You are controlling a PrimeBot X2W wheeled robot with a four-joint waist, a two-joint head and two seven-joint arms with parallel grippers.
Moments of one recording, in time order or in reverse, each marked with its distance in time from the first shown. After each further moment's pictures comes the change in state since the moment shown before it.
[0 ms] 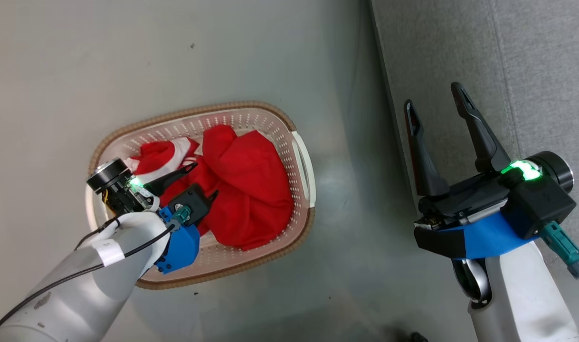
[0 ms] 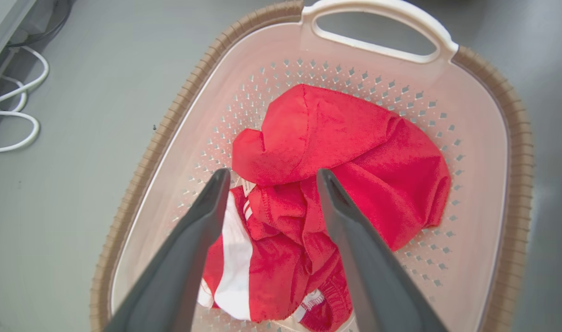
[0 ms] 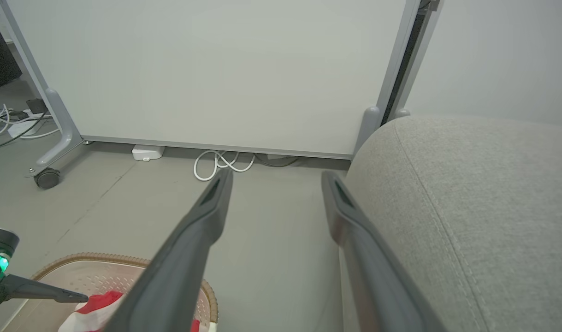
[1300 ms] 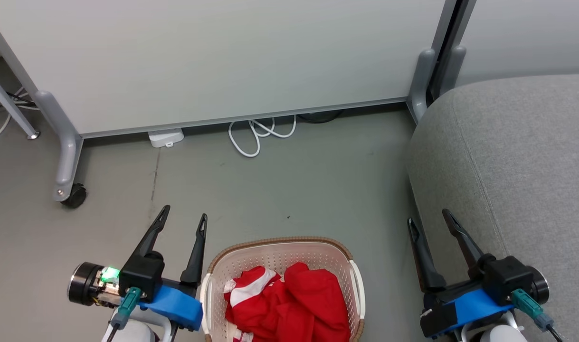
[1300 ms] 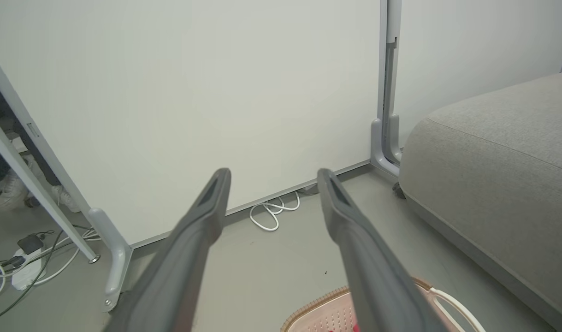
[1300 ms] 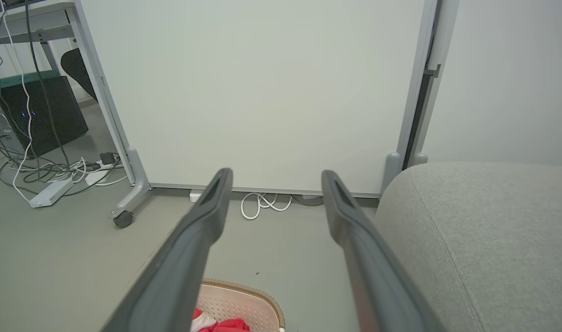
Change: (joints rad) left arm 0.698 -0.215 0.946 -0.631 0.250 0.006 0.001; right arm 0.278 0.002 -0.039 0.212 0.045 -0.001 0.000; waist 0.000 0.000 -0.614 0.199
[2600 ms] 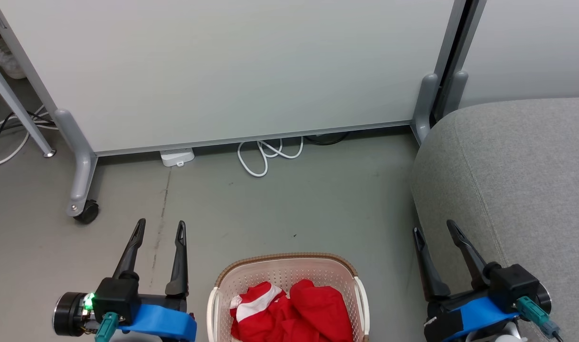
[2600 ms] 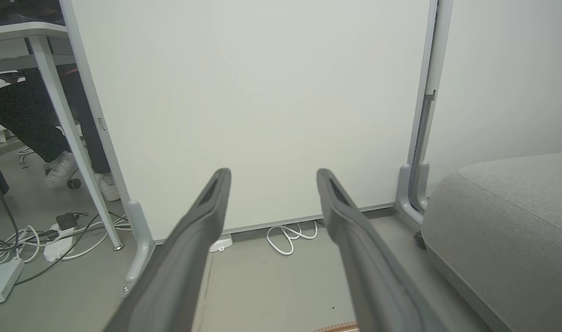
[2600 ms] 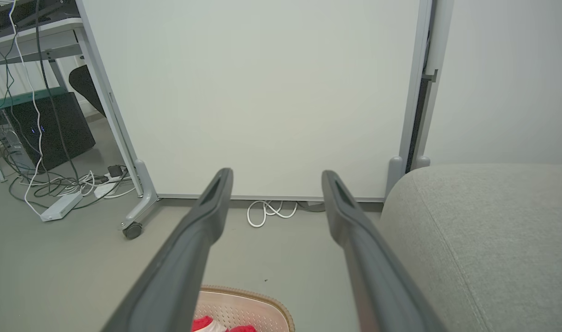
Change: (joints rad) left arm 0.104 -0.051 0.080 -0.127 -0.069 0.051 0.012; right arm 0.024 0.001 -0.011 0.000 0.054 0.000 0.013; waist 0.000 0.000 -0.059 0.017
